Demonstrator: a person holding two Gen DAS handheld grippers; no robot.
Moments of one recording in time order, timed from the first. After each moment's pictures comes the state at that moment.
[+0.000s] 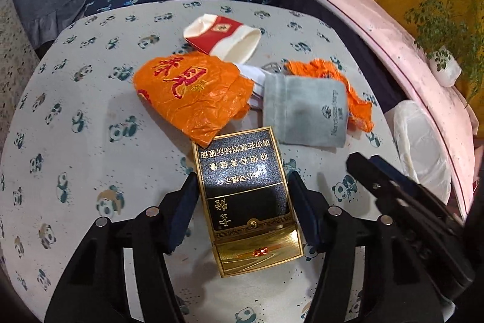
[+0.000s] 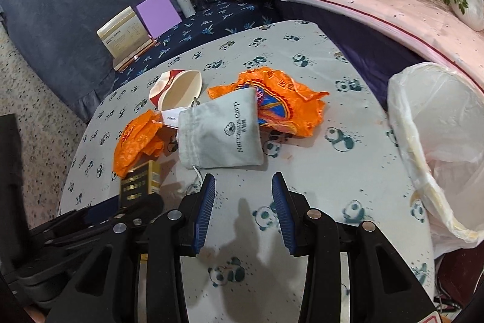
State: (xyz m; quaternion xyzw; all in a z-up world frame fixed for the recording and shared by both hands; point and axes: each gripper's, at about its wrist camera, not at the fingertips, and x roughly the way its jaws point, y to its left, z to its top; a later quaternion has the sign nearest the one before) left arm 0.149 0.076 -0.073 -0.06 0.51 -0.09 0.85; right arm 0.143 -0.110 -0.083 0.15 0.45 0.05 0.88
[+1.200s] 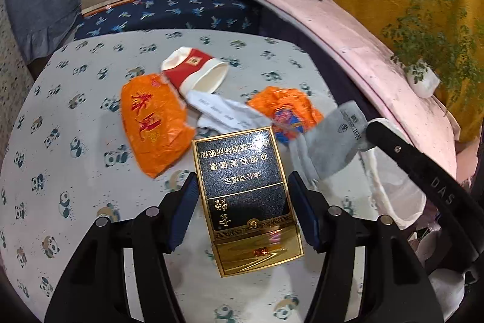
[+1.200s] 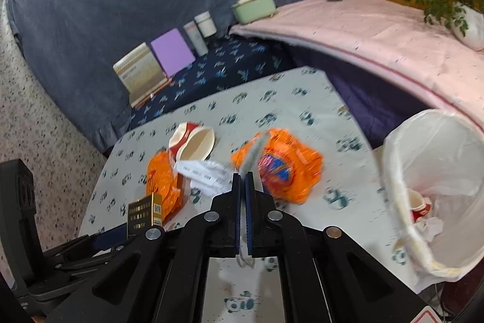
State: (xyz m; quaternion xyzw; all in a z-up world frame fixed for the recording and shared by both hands) left arm 0.141 0.061 -0.034 -0.07 0.47 -0.13 0.87; right arm 0.134 -0.145 -0.015 0.17 0.36 0.05 0.91
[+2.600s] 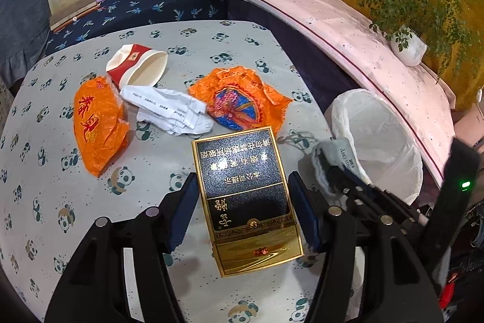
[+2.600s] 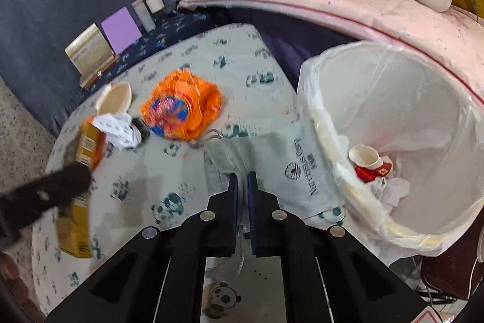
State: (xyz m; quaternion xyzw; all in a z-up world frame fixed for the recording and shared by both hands) left arm 0.135 -0.014 -0.044 -0.02 0.48 -0.16 0.86; right arm 0.110 -0.200 -0.089 0.16 0.42 -0.02 0.89
